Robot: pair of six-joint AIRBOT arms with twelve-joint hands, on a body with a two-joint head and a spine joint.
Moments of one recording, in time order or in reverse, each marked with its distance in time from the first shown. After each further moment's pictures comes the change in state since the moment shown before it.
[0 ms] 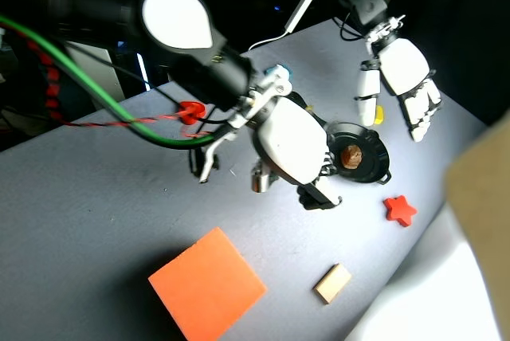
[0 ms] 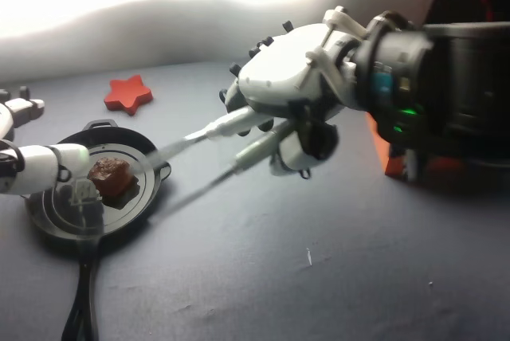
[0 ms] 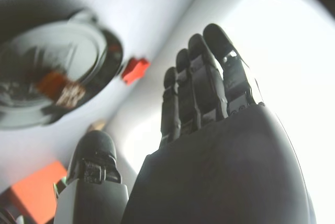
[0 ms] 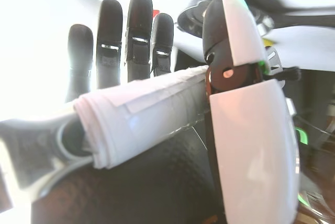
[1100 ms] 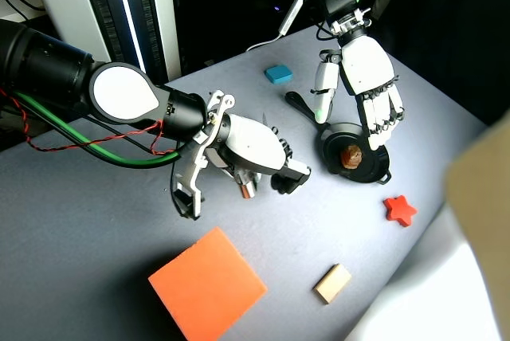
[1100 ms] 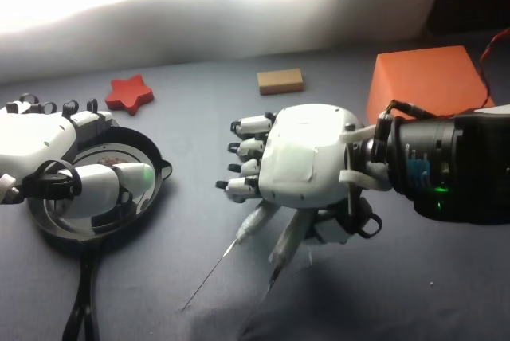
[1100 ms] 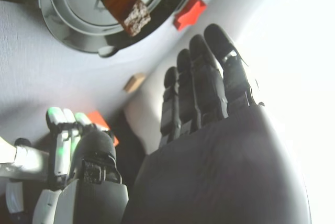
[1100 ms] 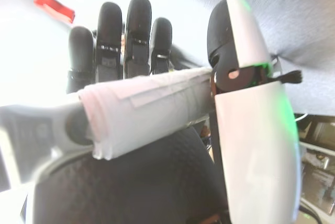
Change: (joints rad) left arm -0.058 0.000 -0.138 0.033 -0.004 0.031; right arm -0.209 -0.006 0.083 -0.029 0.398 -0.452
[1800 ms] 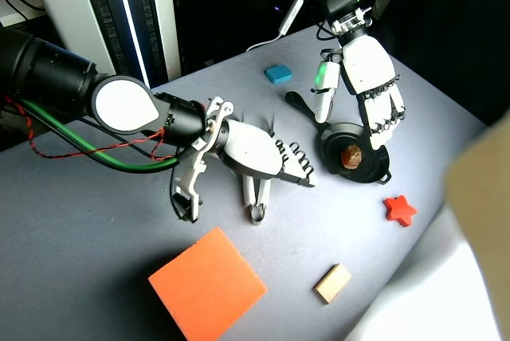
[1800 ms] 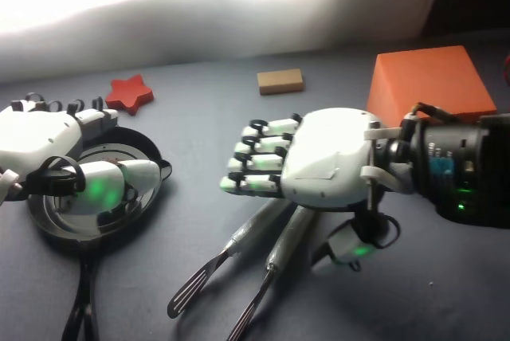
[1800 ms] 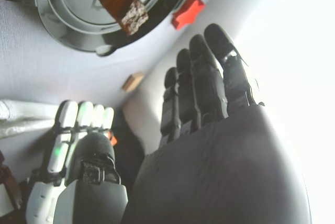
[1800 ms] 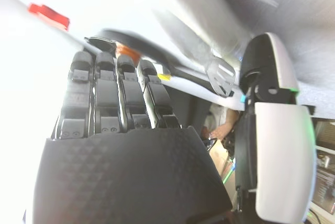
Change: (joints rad) left arm -0.023 0.000 0.001 -0.003 0.031 -0.003; right arm -0.017 0.061 -0.053 0.131 -0.061 0.008
